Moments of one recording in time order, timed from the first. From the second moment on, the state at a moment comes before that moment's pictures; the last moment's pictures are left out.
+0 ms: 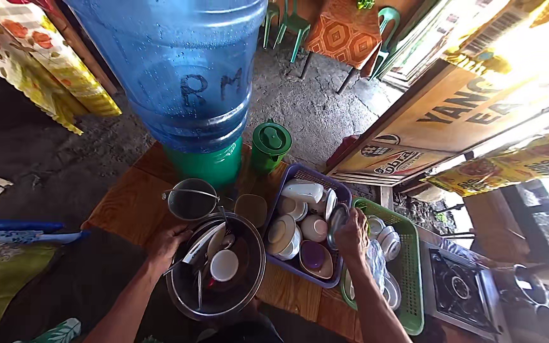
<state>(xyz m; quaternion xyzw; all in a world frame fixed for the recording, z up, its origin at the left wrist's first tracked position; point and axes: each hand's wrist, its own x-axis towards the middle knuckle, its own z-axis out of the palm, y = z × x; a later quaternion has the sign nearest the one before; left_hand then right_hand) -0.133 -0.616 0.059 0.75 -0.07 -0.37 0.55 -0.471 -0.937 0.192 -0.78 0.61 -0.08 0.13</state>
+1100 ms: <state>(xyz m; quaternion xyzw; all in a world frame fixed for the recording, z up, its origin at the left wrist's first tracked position) -0.124 -0.618 0.057 0.75 -0.09 -0.38 0.54 -0.345 -0.747 0.125 -0.92 0.19 0.03 0.34</state>
